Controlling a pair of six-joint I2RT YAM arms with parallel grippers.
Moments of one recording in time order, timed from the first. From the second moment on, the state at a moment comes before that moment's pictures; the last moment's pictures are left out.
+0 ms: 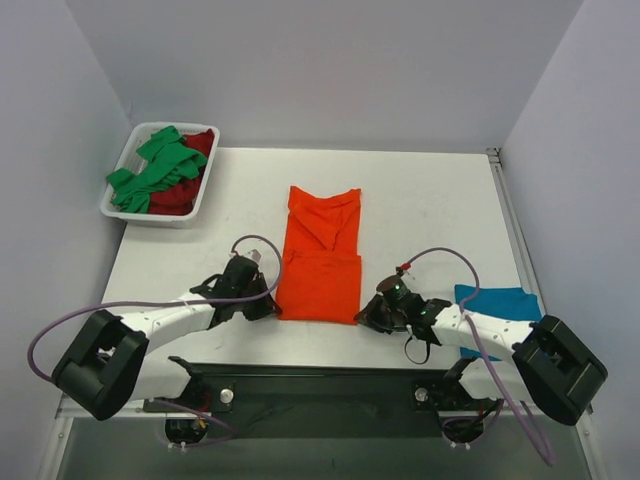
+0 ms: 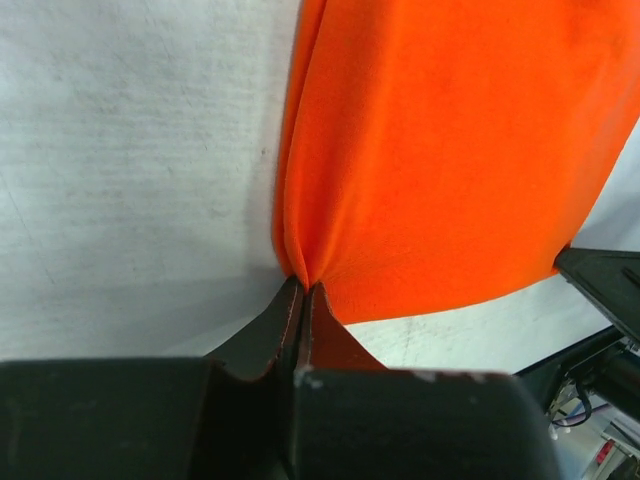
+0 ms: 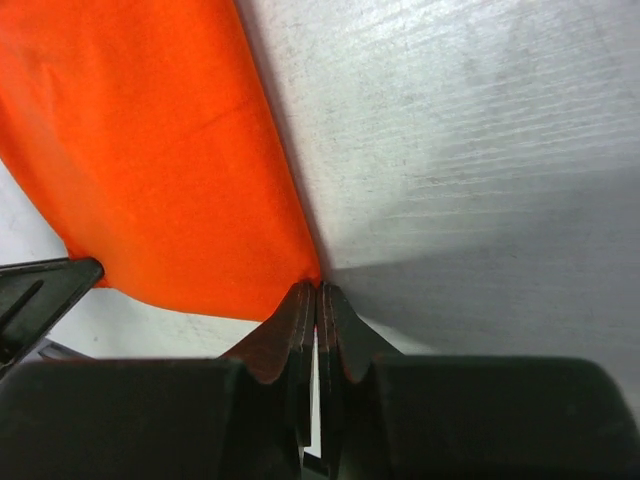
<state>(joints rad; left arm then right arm) -0.57 1.28 0.46 -0.09 0.14 -0.86 0.75 1.20 0.33 -0.03 0.04 1.23</state>
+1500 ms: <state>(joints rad) -0.87 0.86 0.70 -0.62 0.04 -0.98 1.02 0.80 0.77 -0.87 0.30 1.03</state>
